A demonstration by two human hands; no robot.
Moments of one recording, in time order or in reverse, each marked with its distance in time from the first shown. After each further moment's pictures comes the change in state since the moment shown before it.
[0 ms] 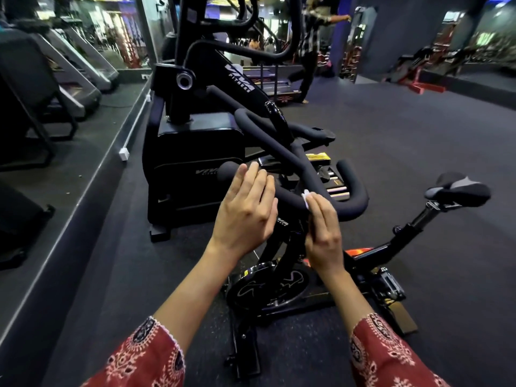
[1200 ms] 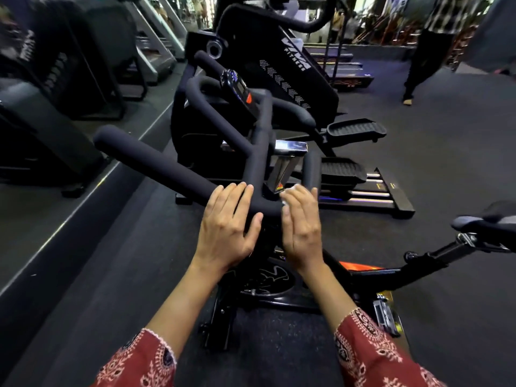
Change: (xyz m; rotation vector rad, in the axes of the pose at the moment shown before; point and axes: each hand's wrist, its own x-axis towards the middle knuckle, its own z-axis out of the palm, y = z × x) left_hand 0.016 0.157 0.070 0.070 -0.168 -0.372; right_hand 0.009 0.136 -0.034 0.319 -0.050 -0.034
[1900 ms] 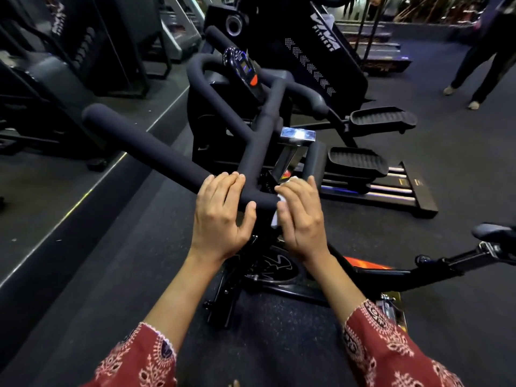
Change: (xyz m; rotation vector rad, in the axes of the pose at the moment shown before) left_hand 0.002 0.019 0.003 -0.017 0.022 -0.167; right_hand 0.008 0.022 -0.012 0.134 -0.137 -0.086
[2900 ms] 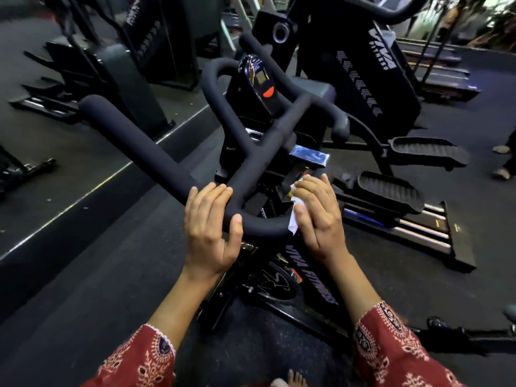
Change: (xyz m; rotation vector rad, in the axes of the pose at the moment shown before) left_hand 0.000 0.029 0.024 0.026 0.150 -0.248; right_hand 0.042 0.080 -0.007 0.215 -0.106 -0.131
